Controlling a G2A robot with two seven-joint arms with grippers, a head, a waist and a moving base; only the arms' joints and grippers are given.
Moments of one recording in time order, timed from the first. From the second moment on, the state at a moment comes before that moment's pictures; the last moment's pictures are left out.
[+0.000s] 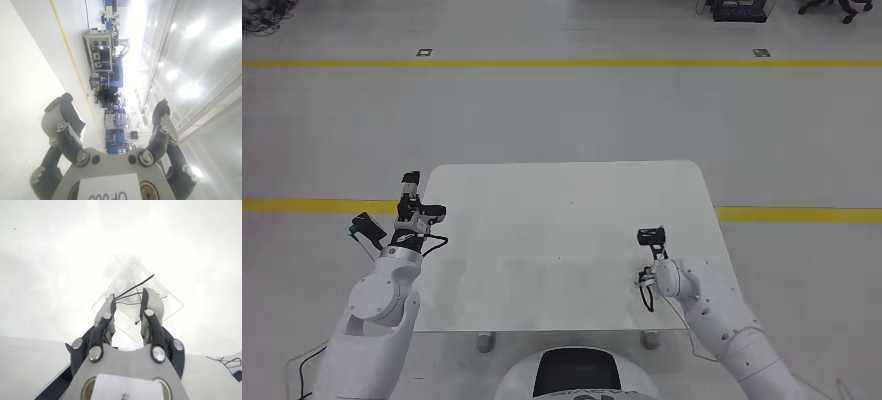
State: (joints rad) left arm 1.73 -1.15 -1.60 -1.80 -0.42 0.00 0.00; right arm -1.38 -1.20 1.07 -1.42 -1.08 0.34 1.03
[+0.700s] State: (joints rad) left arm 1.73 -1.15 -1.60 -1.80 -0.42 0.00 0.00; right arm -1.36 -1.26 1.09 -1.36 -1.13 0.34 1.03
